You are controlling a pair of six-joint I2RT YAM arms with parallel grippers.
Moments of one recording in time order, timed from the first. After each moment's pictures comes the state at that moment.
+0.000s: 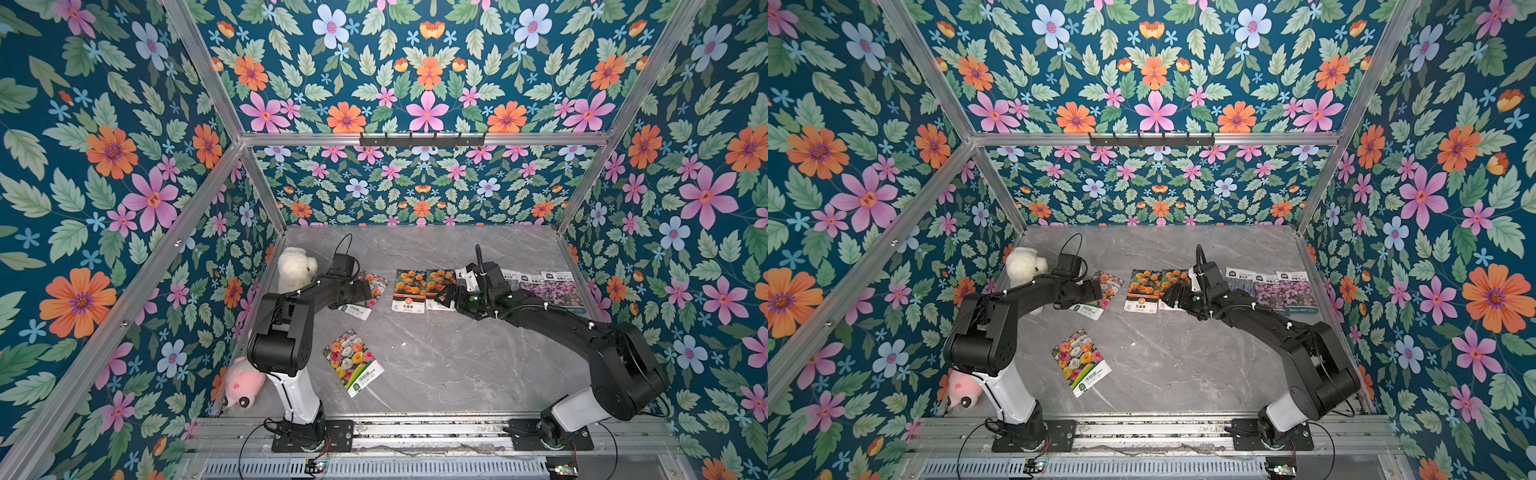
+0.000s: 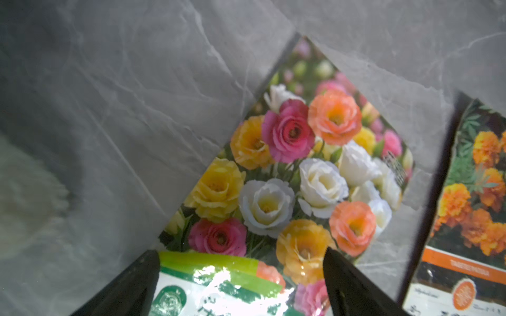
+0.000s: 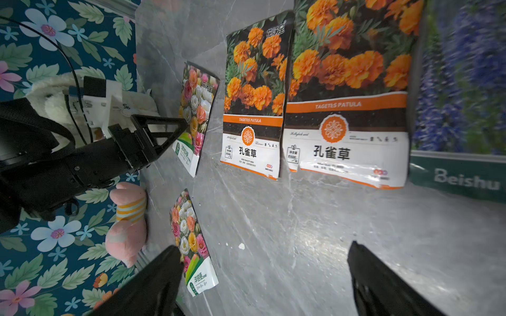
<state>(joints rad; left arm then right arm) -0.21 1.81 1.06 -0.34 0.02 -0.41 0.50 1.55 0.94 -0.18 -0.37 0.77</state>
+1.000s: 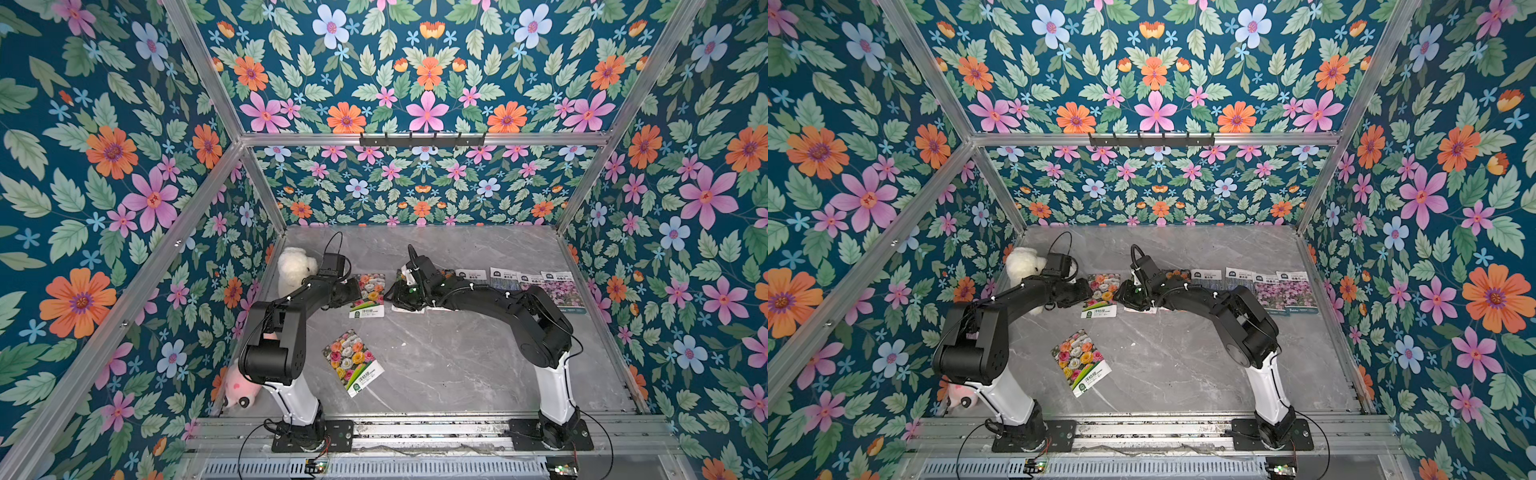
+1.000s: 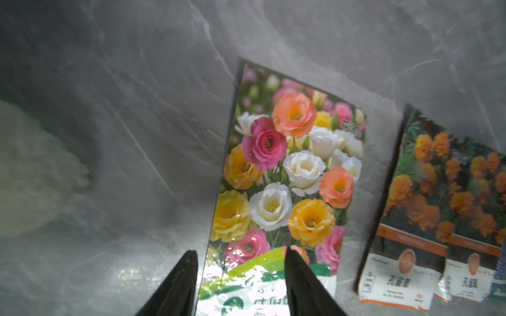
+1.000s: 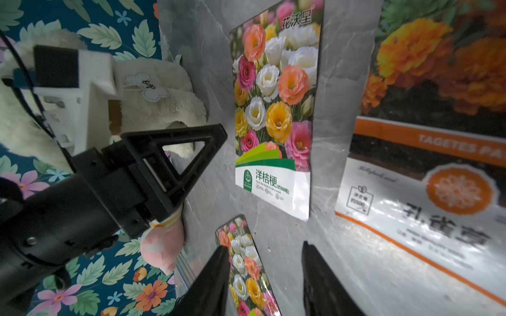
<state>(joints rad) -0.17 1.75 1.04 -0.36 0.15 -0.43 0.74 2.08 1.48 -0.15 -0.37 0.98</state>
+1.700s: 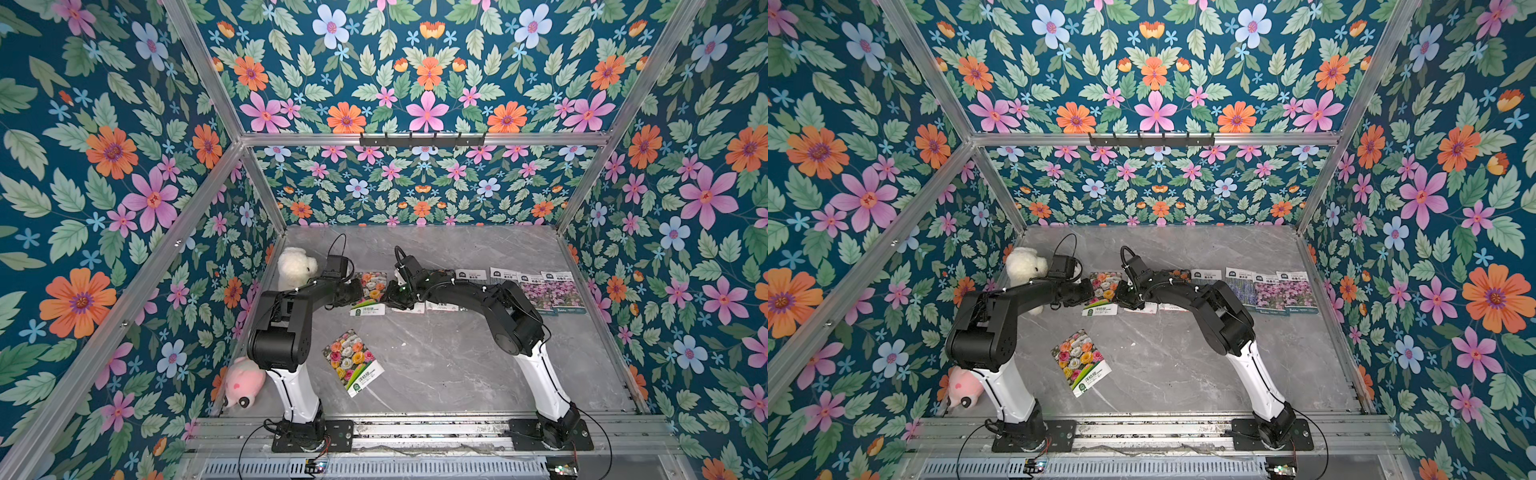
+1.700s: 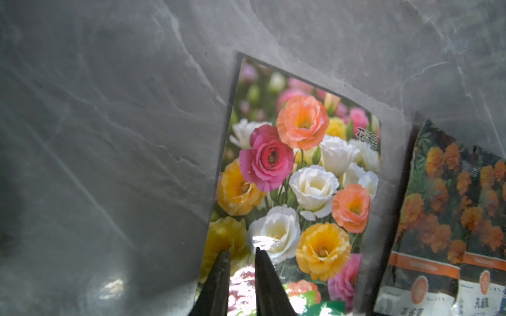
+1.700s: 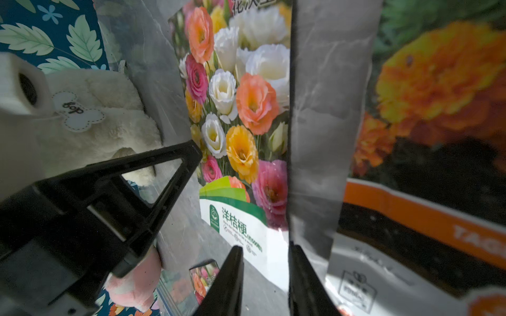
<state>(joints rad) -0.17 1.84 1.04 -0.24 0.17 -0.43 0.74 2.30 1.71 -0.28 -0.36 0.98</state>
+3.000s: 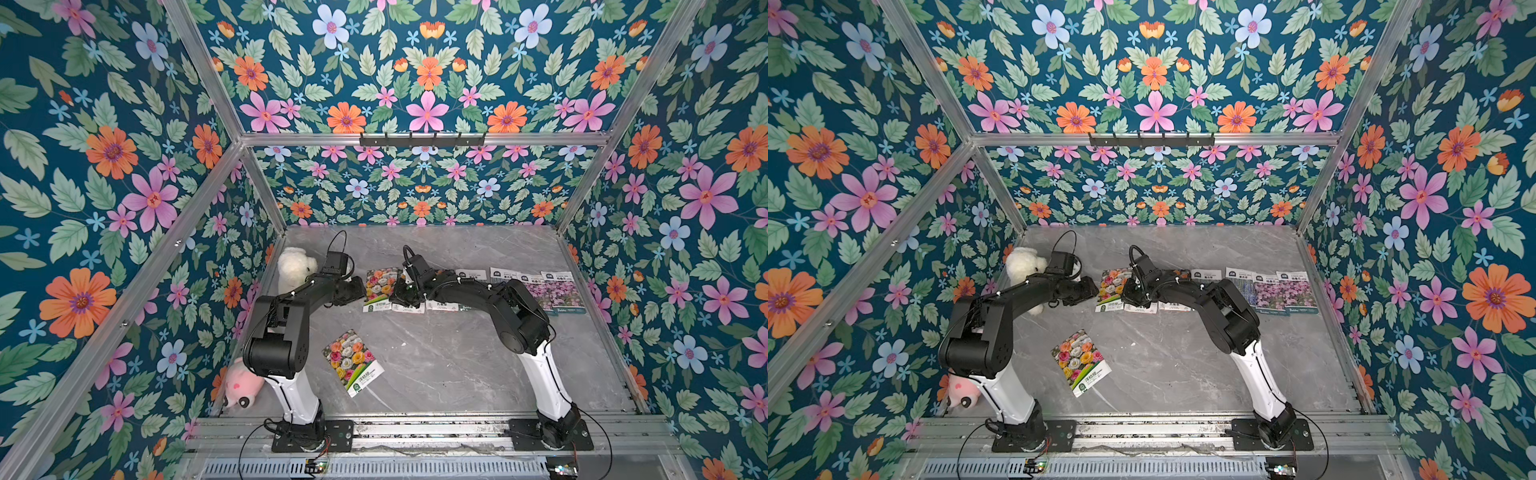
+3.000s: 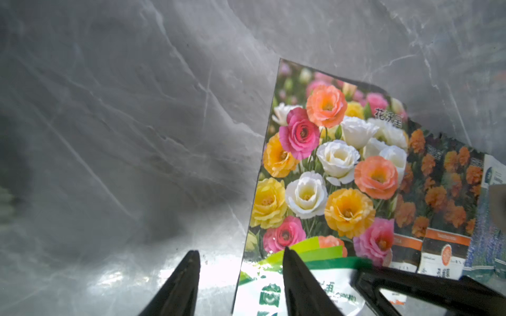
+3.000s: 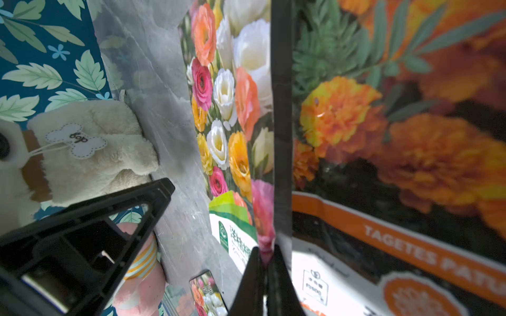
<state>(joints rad) -0.17 1.78 1.07 -0.34 0.21 -0.44 0.70 2.26 1.63 -0.22 -0.35 1.02</state>
